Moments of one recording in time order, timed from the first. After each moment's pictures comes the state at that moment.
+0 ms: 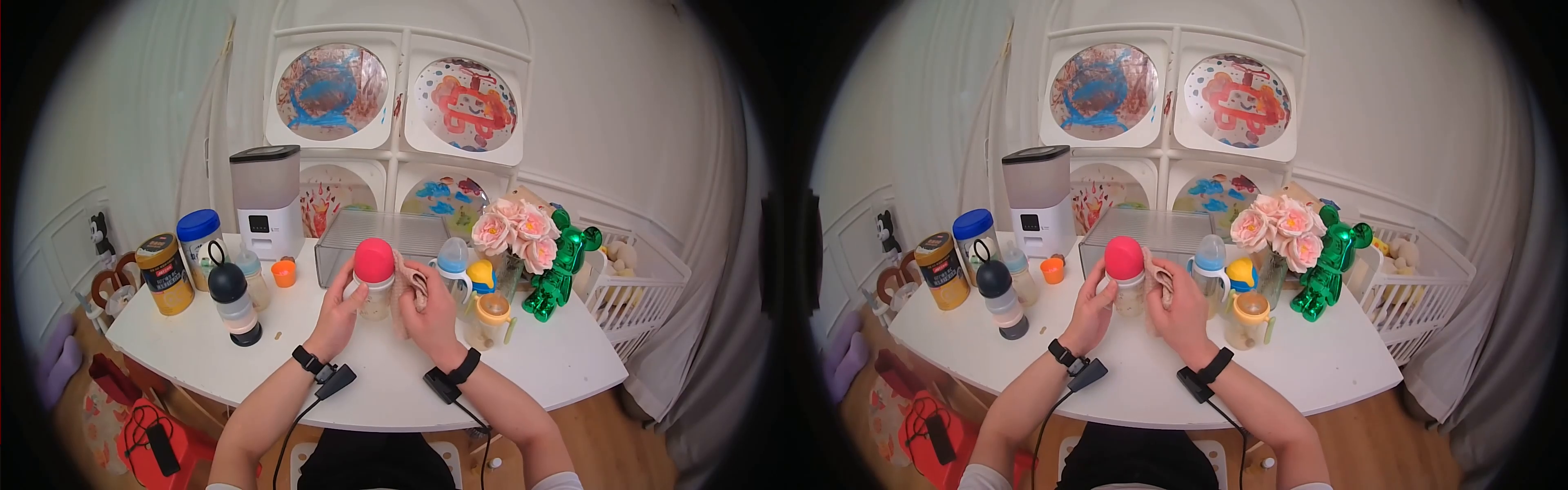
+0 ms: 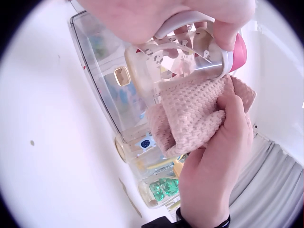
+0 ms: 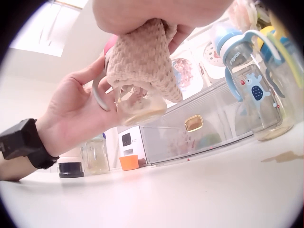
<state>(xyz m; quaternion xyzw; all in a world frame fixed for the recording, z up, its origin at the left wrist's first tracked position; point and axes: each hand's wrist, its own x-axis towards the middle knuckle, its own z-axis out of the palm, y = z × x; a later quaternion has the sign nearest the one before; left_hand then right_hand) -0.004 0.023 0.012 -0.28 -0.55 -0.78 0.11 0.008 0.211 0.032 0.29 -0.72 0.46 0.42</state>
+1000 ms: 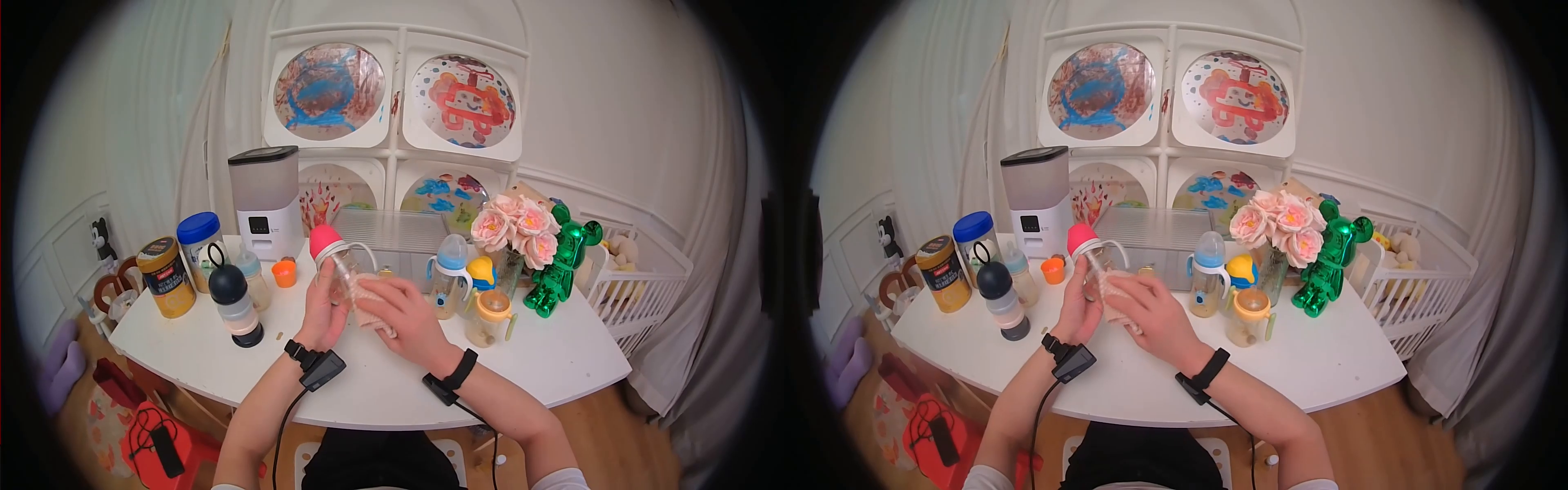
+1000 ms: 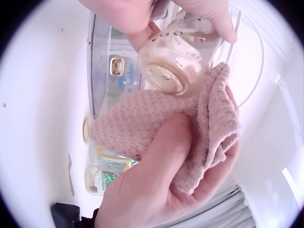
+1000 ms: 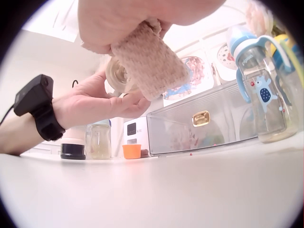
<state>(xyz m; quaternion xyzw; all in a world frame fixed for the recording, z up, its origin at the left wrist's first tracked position) -0.019 0.006 0.012 -0.15 -0.42 -0.89 0.06 0.019 0.205 0.035 0.47 -0.73 0.26 0.42</state>
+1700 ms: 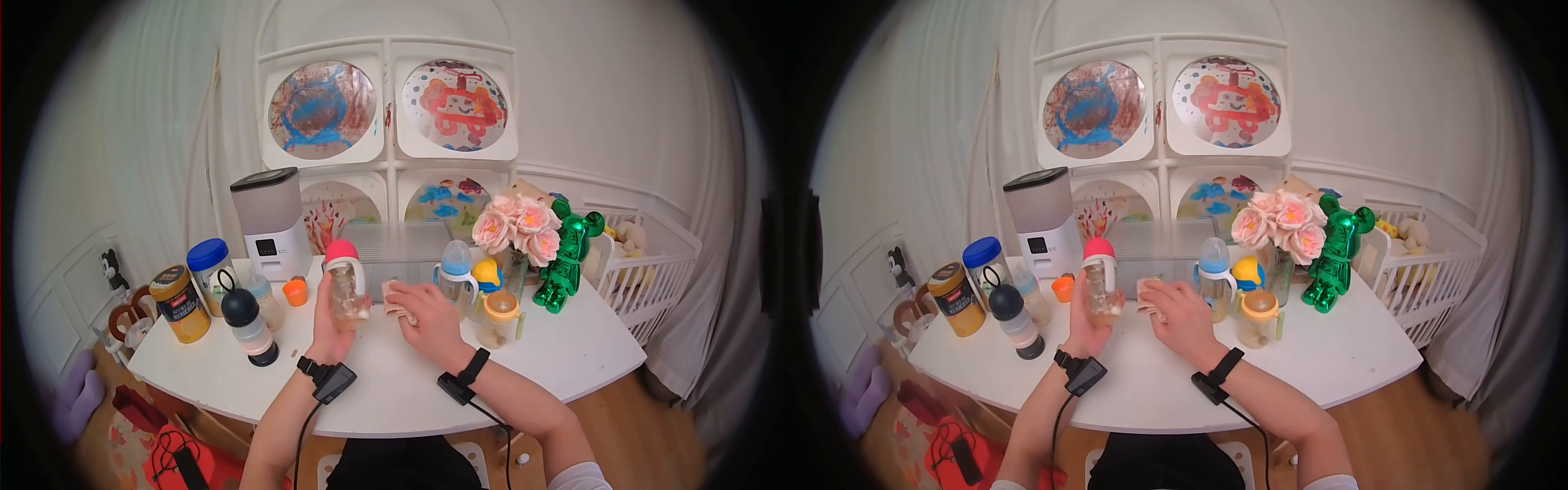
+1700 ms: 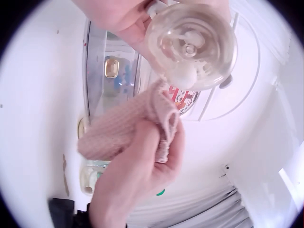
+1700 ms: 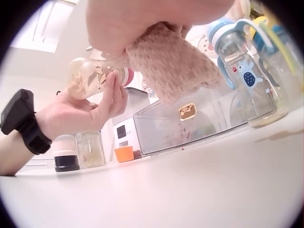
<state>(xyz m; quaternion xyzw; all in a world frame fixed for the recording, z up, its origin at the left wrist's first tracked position) -0.009 0.007 0.024 -0.10 -0.38 -0.92 0.04 0.001 0.215 0.019 0.36 -0.78 0.29 0.41</state>
